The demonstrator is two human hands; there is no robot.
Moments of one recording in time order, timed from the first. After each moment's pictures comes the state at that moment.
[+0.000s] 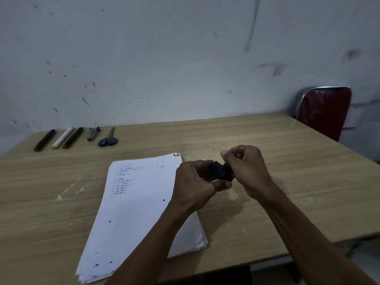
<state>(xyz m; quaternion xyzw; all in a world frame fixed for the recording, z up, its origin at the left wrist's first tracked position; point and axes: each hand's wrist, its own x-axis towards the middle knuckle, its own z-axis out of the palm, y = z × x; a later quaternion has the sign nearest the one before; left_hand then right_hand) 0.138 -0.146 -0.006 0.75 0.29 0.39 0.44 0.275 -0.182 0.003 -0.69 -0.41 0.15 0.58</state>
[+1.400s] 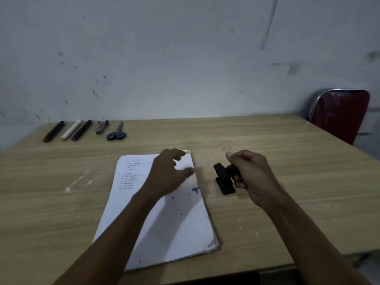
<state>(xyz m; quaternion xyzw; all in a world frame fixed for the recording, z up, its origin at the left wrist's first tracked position) 0.086 -0.074 -0.016 0.80 0.43 0.31 0.27 0.265 -0.174 -0.003 -0.63 -0.32 0.34 0.63</state>
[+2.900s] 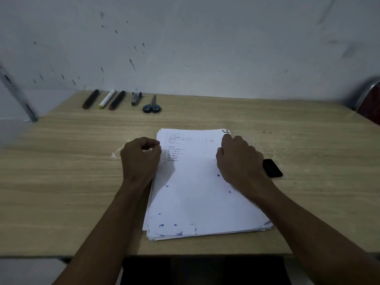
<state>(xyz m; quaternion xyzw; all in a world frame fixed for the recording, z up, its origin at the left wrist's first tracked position) -0.049 -0.037 -0.061 0.61 0.54 0.52 0.24 0.144 -0.117 -0.032 -0.80 -0.58 -0.12 0.12</state>
